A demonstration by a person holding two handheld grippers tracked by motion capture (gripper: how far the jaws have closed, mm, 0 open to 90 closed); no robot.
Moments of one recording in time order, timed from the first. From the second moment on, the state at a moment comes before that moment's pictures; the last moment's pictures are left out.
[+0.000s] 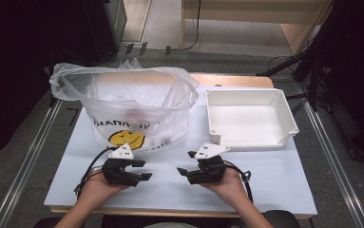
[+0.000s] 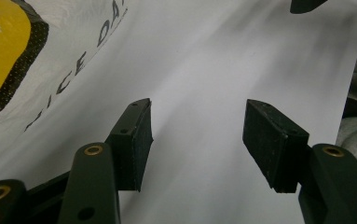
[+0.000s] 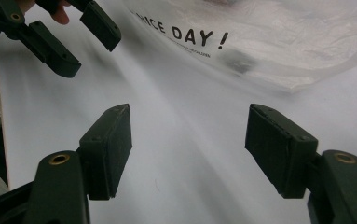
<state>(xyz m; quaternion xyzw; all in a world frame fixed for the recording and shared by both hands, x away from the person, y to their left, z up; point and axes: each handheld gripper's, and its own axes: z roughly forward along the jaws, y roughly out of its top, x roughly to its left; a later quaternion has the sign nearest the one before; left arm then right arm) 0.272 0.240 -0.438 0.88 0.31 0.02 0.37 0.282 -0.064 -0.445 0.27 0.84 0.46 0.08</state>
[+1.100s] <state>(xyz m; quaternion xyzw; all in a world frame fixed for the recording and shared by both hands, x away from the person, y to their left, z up) 0.273 0.239 -0.439 0.88 0.31 0.02 0.37 0.281 -0.063 -0.446 0.27 0.84 0.46 0.09</state>
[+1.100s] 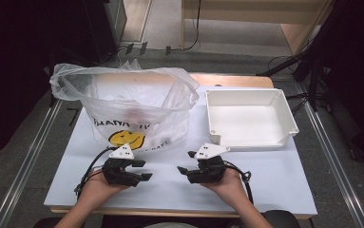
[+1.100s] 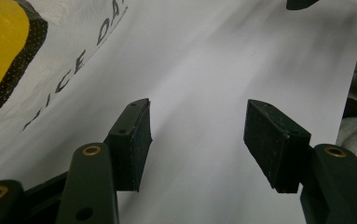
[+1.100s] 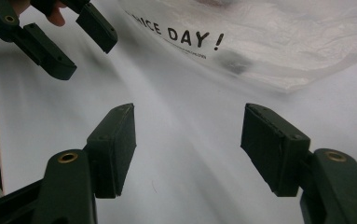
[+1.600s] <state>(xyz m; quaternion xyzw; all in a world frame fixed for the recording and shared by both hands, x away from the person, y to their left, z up) 0.274 0.241 -0.426 0.87 0.33 0.00 0.38 0.283 -0.064 -0.433 0.27 0.84 0.46 0.08</state>
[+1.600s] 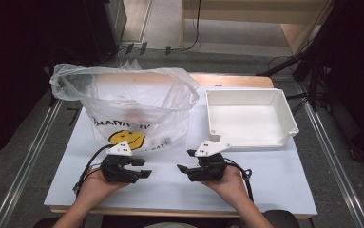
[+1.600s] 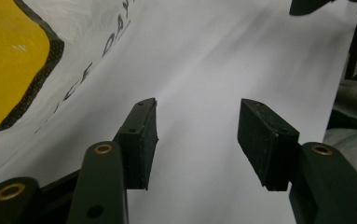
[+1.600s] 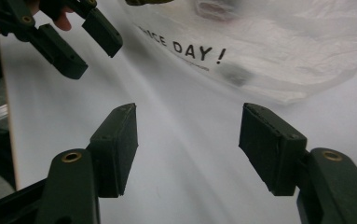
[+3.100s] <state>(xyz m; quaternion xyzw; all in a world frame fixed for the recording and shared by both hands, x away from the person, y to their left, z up) 0.322 0.287 -0.268 0.83 0.36 0.04 0.42 0.346 -0.052 -0.287 0.22 0.84 0.49 0.06</state>
